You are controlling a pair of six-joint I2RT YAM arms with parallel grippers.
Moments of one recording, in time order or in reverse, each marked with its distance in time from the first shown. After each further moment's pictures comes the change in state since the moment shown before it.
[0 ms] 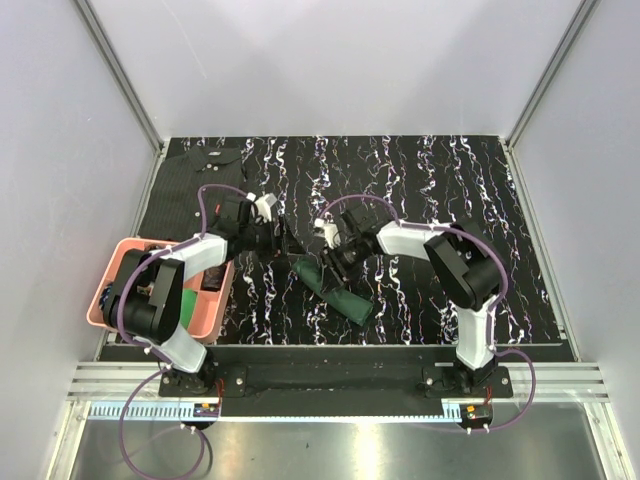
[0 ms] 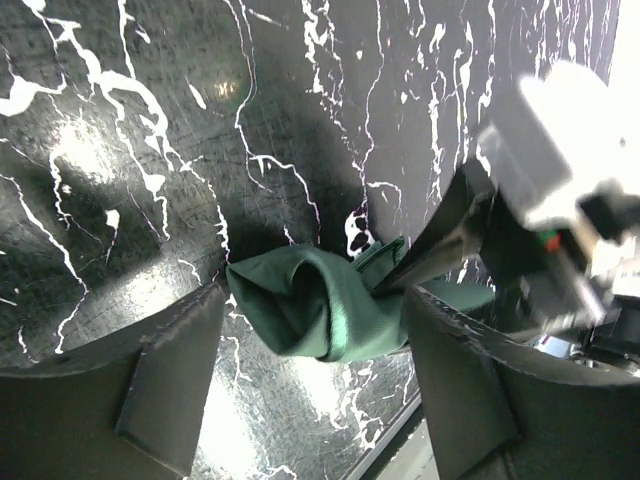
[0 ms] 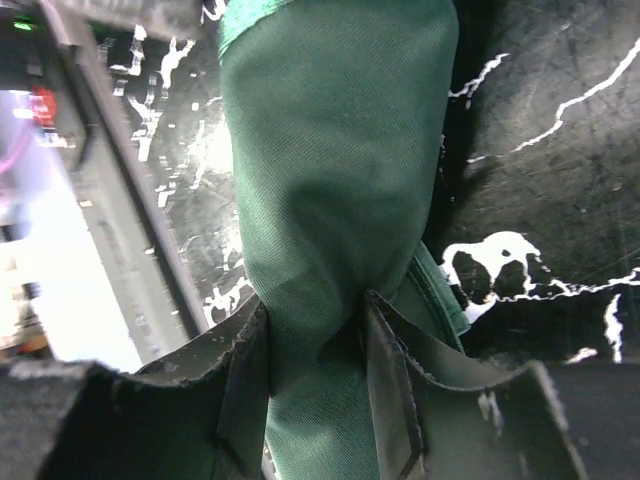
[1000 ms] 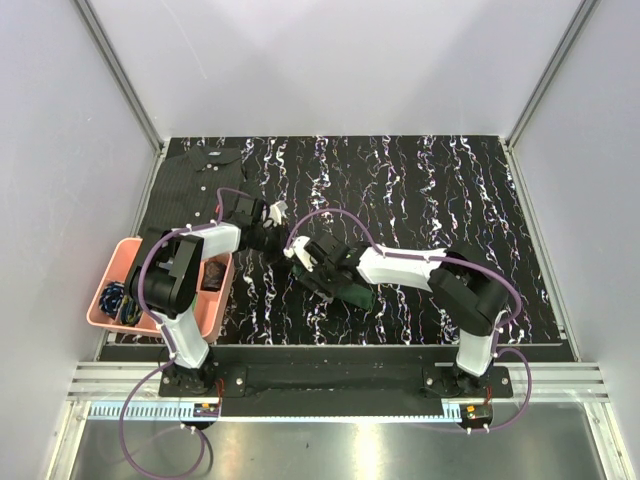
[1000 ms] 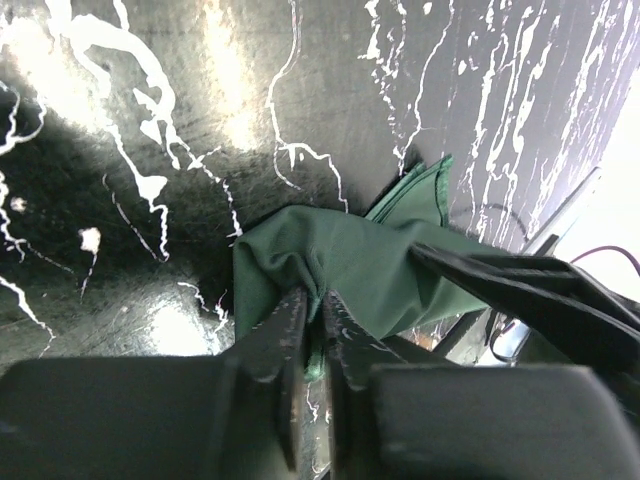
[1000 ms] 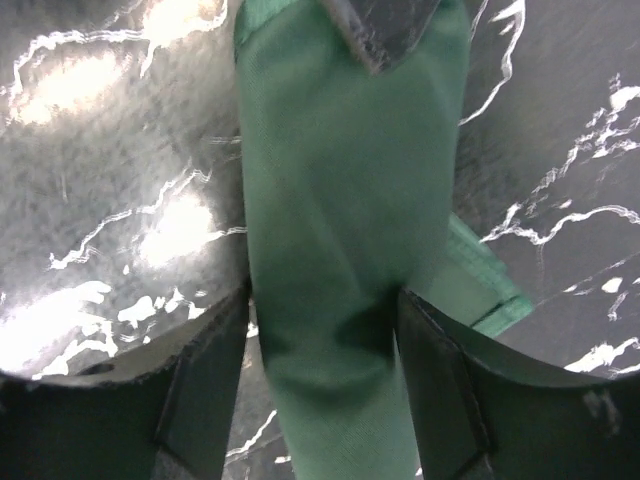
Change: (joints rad) left arm -0.026 0.197 0.112 -0.116 0.052 -0.016; right arm 0.294 -0.118 -0.013 -0.013 0.792 -0.146
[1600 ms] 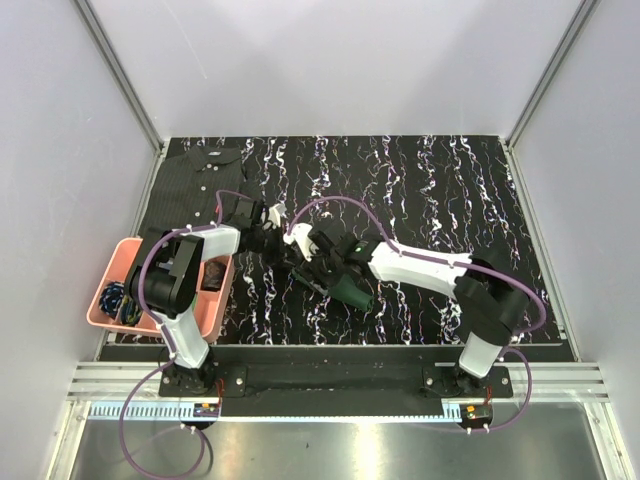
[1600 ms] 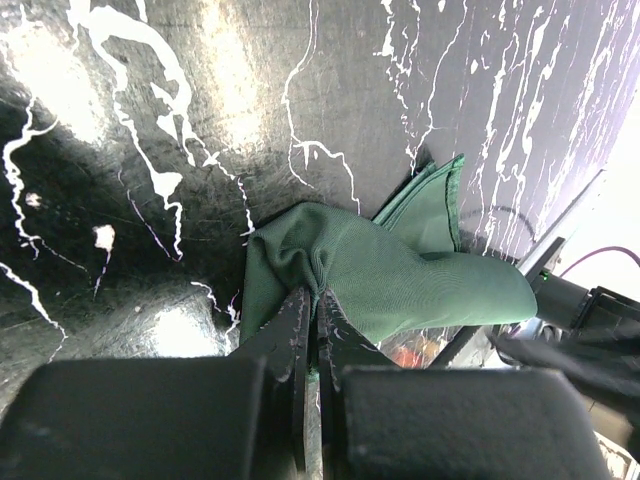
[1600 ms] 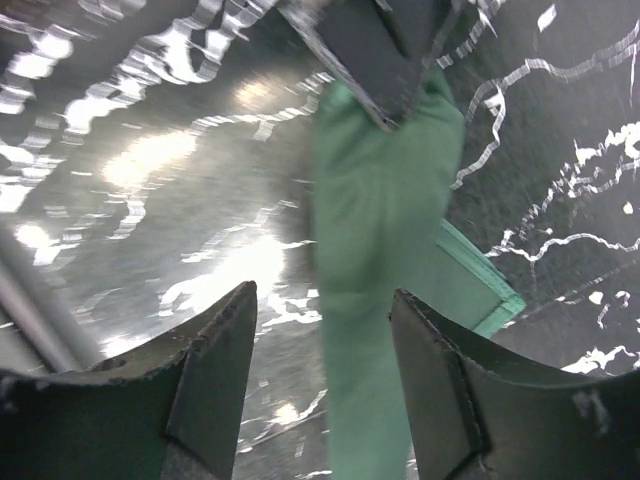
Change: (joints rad) left arm 0.000 0.000 -0.026 0.031 -0.006 0.001; right arm -0.010 -0.132 0.024 -0.004 -0.131 0.069
